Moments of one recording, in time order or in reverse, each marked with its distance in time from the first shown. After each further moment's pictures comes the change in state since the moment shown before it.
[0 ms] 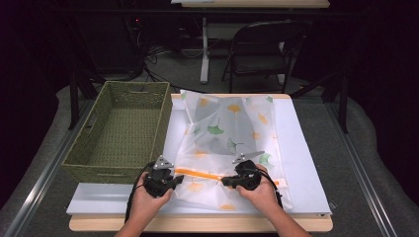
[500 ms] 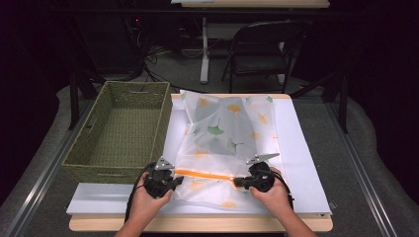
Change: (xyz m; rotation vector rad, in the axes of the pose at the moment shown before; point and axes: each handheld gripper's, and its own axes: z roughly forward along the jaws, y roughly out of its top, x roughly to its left) left arm 0.001 -0.001 0.001 0.019 -0.005 0.017; right arm -0.019 -0.019 -0.024 -0.010 -0.036 0.049
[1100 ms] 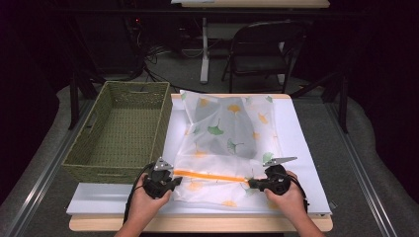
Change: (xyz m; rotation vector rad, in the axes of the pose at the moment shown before) left arm 0.002 -0.003 0.000 0.015 0.021 -0.004; right arm -0.022 -0.023 -0.029 -0.013 -0.057 0.064
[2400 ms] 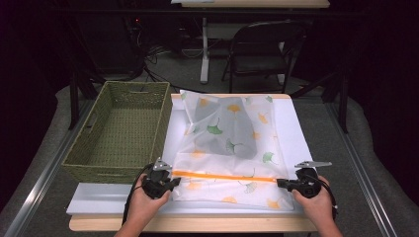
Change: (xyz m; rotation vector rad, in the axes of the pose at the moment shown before) left arm 0.002 -0.003 0.002 0.015 0.008 -0.016; right arm -0.045 -0.031 -0.050 -0.064 -0.154 0.111
